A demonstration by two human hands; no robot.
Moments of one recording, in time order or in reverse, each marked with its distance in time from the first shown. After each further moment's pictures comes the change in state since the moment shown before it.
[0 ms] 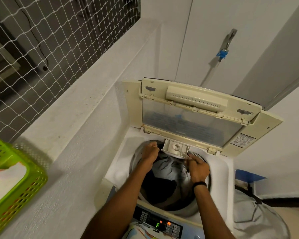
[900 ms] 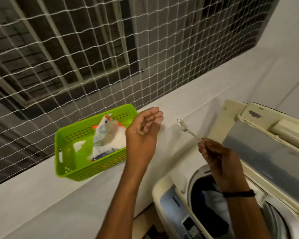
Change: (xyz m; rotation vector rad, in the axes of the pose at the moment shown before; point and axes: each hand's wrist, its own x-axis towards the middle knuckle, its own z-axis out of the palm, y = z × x) left_hand -0.245 0.050 -0.252 -0.605 0.694 0.759; right_hand -0.184 -0.206 0.086 0.582 -0.985 0.257
